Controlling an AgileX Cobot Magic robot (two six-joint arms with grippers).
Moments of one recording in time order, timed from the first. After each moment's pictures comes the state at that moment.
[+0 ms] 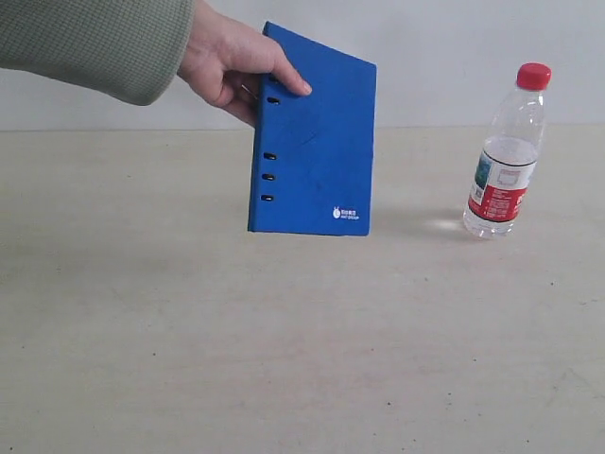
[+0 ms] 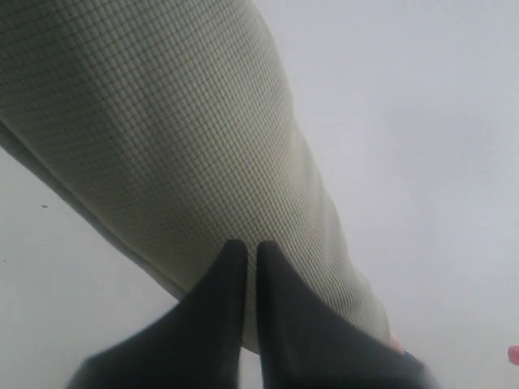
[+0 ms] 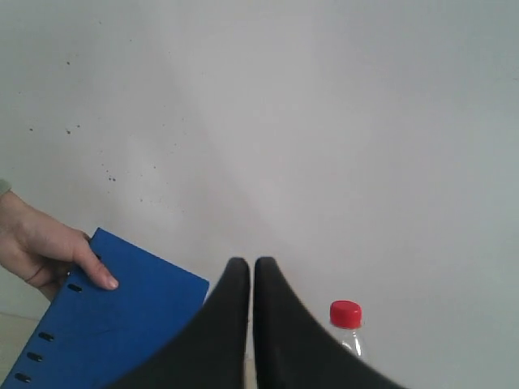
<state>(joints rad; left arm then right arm) -0.09 0.01 -0.38 1.74 -0.16 -1.84 0.23 0.00 -0.23 1.55 0.07 -1.54</state>
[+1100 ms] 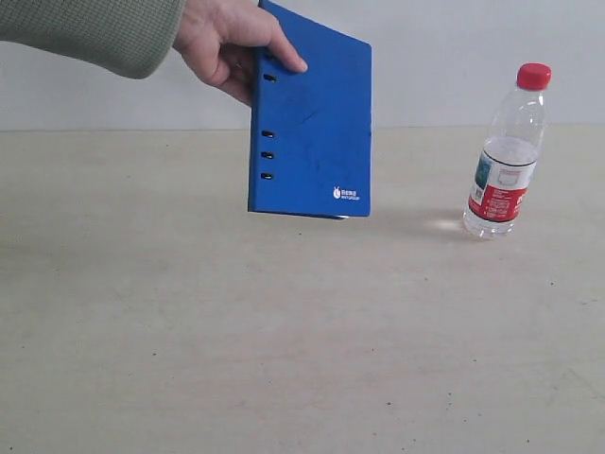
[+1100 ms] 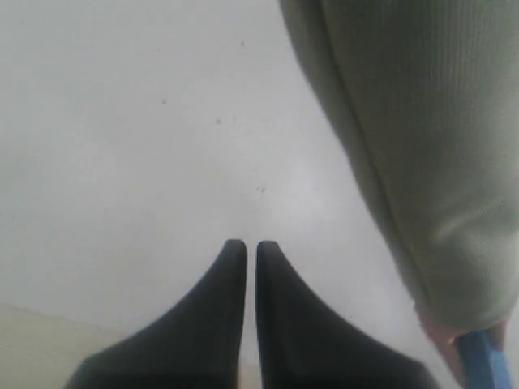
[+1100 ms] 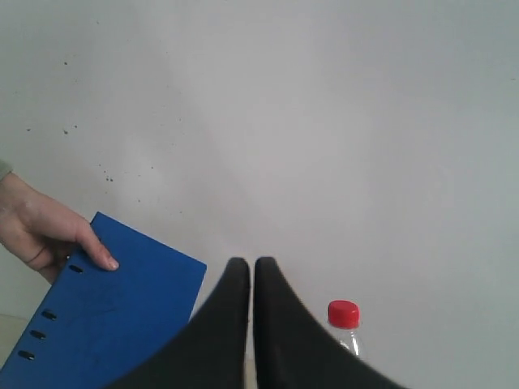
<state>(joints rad) -0.01 0.00 -0.19 -0.12 0.00 -0.18 0.23 0.00 -0.23 1.55 0.07 -1.54</state>
